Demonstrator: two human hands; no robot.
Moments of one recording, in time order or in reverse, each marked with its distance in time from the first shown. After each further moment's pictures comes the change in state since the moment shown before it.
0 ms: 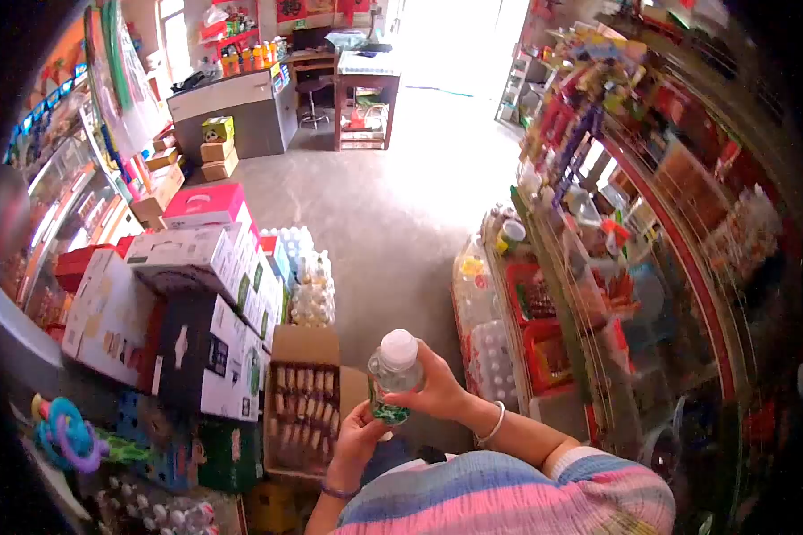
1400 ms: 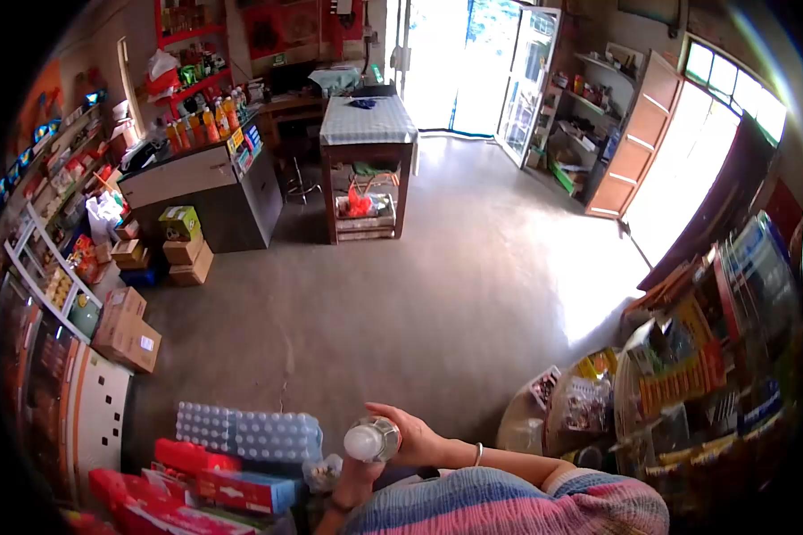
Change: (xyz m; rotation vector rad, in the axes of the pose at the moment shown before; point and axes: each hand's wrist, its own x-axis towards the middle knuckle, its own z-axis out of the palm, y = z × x) left_hand 0.839 0.334 -0.012 0.205 -0.067 0.153; right_hand 0.745 0.354 -0.269 -0.183 -0.179 -0.027
